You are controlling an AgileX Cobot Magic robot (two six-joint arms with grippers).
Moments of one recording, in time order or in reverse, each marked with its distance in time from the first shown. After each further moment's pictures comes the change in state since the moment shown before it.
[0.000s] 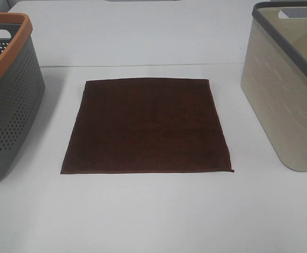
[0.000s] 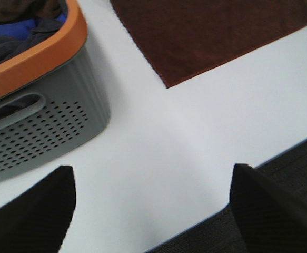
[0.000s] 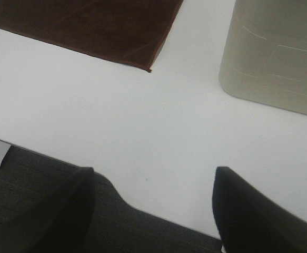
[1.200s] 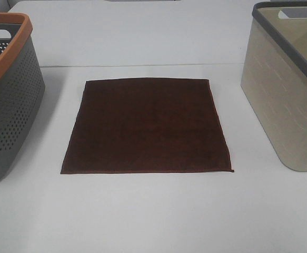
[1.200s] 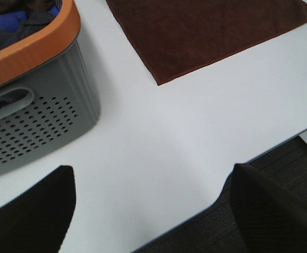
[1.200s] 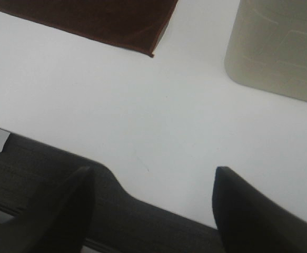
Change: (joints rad) left arm -0.062 0.000 0.000 0.005 0.005 -0.012; right arm 0.015 0.051 -0.002 -0.003 0.000 0.000
